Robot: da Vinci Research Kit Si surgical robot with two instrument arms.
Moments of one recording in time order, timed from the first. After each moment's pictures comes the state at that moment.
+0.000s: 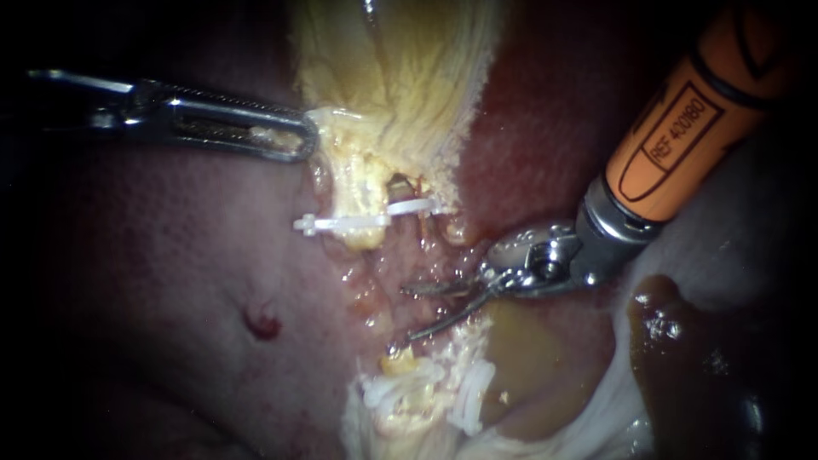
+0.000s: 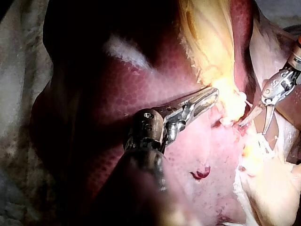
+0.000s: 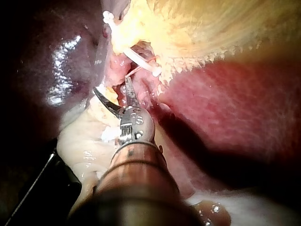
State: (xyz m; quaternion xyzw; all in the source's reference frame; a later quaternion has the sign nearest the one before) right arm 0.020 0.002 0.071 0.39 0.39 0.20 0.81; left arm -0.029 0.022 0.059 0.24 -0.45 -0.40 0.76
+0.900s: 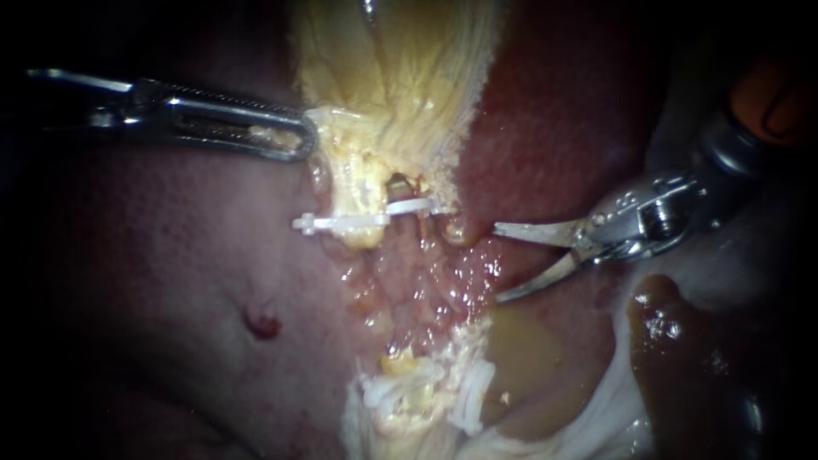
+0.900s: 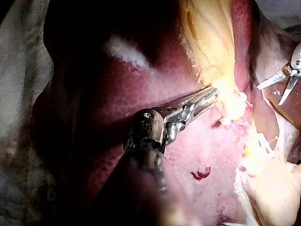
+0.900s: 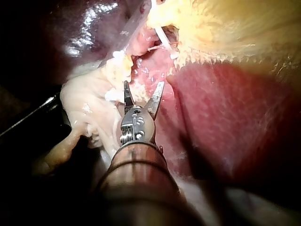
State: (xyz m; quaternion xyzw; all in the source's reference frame) right arm 0.012 0.006 0.064 0.16 0.38 0.12 0.91; left arm -0.029 0.022 0.059 0.24 -0.45 -0.40 0.76
